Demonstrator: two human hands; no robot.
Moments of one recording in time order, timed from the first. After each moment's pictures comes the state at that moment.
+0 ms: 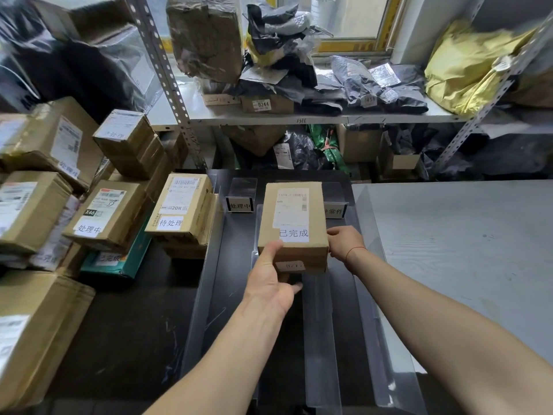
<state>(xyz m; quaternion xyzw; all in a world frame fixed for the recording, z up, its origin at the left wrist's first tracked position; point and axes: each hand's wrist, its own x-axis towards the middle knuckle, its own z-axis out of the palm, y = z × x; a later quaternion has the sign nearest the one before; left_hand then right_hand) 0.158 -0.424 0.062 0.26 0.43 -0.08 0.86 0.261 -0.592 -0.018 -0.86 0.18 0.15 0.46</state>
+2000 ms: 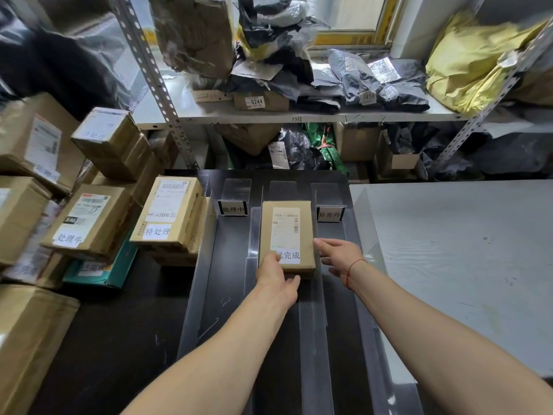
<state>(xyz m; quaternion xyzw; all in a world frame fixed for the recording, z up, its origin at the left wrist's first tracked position) 0.213 -0.440 0.005 0.27 0.50 -0.13 0.81 0.257 -0.594 -0.032 -0.73 0.27 0.19 0.60</state>
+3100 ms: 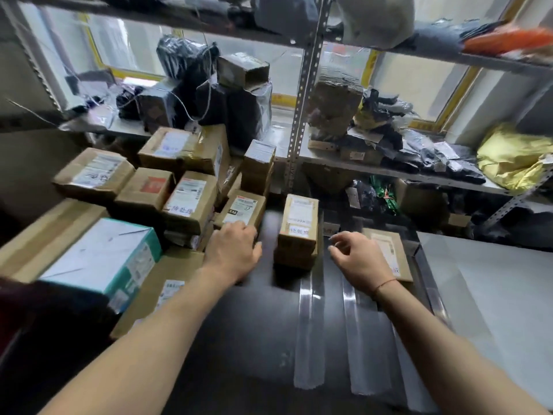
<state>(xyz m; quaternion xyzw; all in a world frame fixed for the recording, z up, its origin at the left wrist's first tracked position) 0.079 -0.012 0.135 0.99 0.01 0.07 0.10 0.112 -0.286 0.146 -0.96 -0.09 0.00 0.28</state>
